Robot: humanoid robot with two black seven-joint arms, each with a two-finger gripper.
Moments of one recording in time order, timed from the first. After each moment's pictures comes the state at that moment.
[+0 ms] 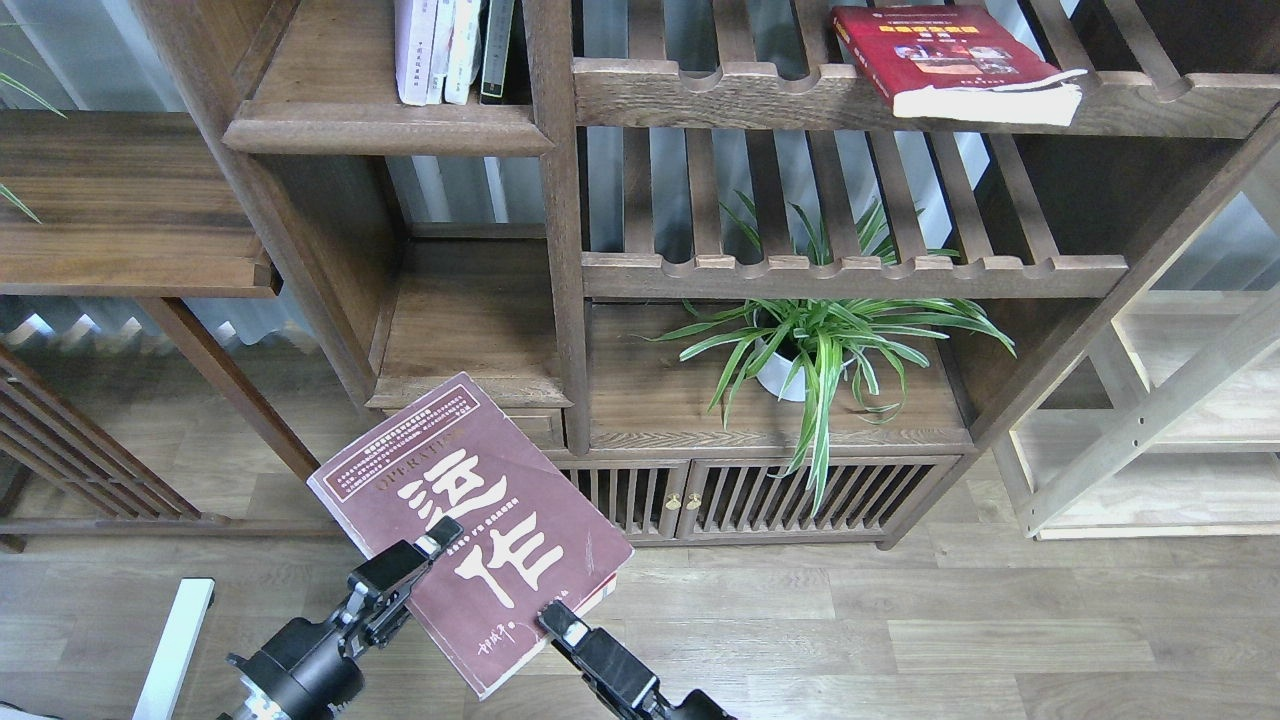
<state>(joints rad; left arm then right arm) 0.14 0.44 -0.77 -1.48 -0.27 -0.49 -0.04 -0.15 0.01 0.52 1.17 -0.03 0.58 0.25</state>
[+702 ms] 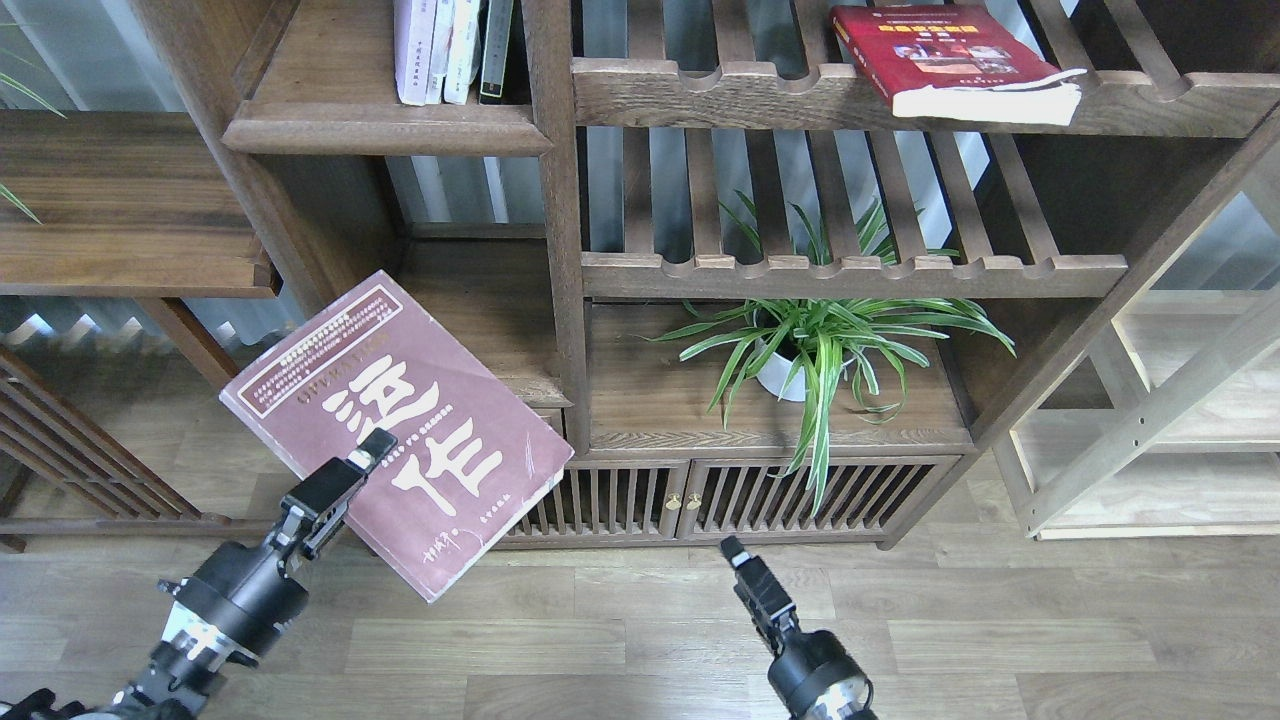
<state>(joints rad) 0.13 0.44 -1.03 -1.52 -0.06 -0.49 -0.05 -0.04 0.02 0.83 0.80 0.08 0.58 0.26</state>
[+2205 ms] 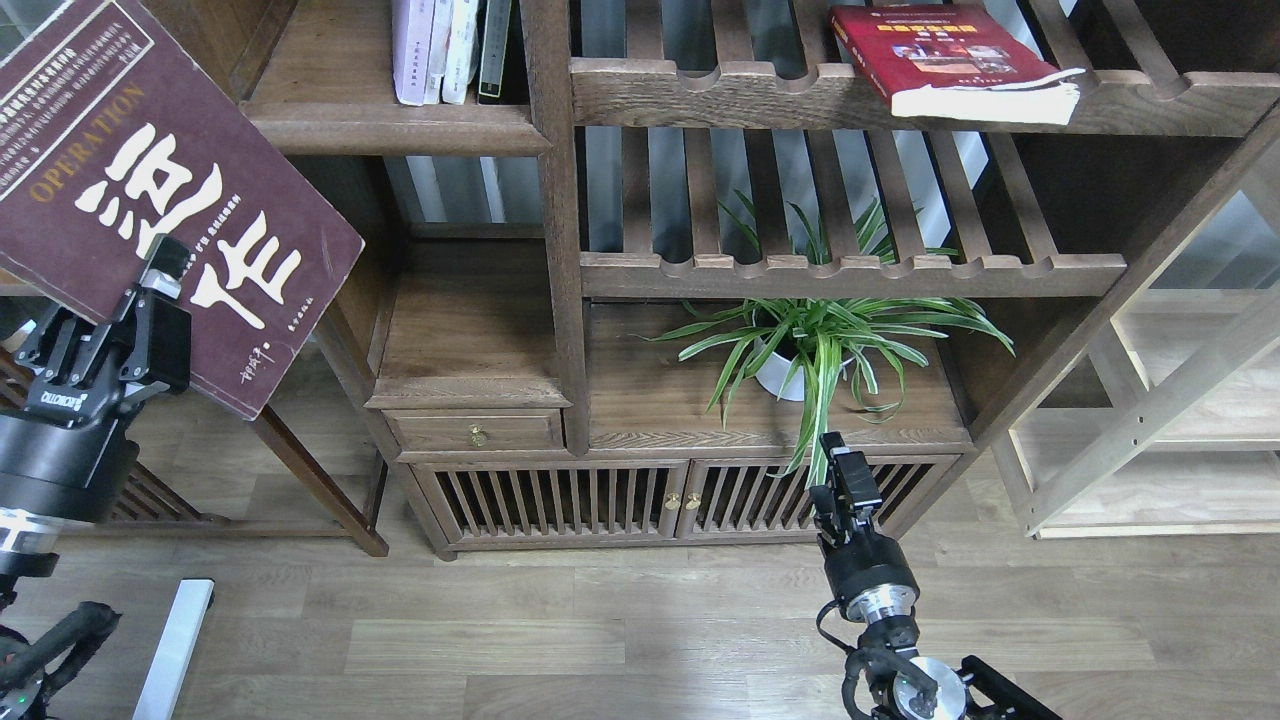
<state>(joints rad) 0.16 0.00 -1.83 -1.77 0.86 -0.49 0.06 0.07 0.02 1.00 0.76 0.33 0.58 0.26</state>
